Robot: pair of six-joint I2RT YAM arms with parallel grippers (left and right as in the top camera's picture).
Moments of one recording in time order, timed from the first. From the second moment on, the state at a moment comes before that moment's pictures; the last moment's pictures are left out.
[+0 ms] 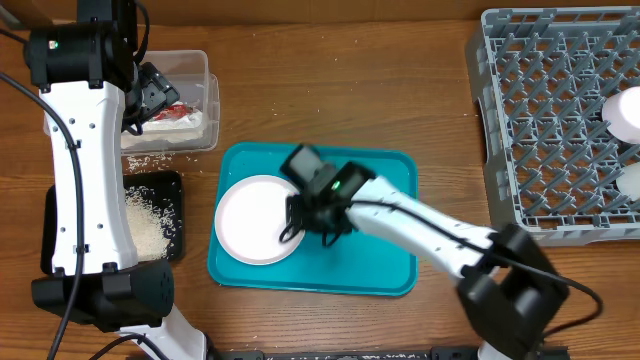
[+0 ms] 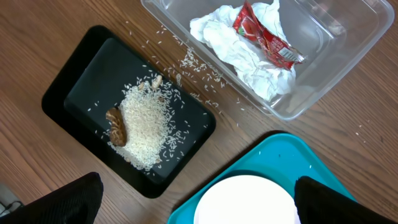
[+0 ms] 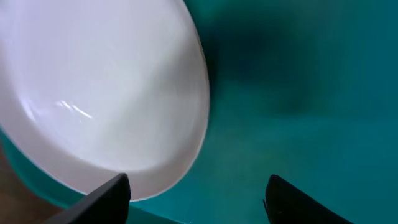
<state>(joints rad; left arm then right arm) 0.07 1.85 2.18 -1.64 -0.30 -0.68 0.87 1.89 1.34 -0.79 -0.13 0.84</state>
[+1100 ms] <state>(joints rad) 0.07 1.85 2.18 -1.64 -0.30 -0.68 0.41 2.04 2.10 -1.47 0.12 0.75</state>
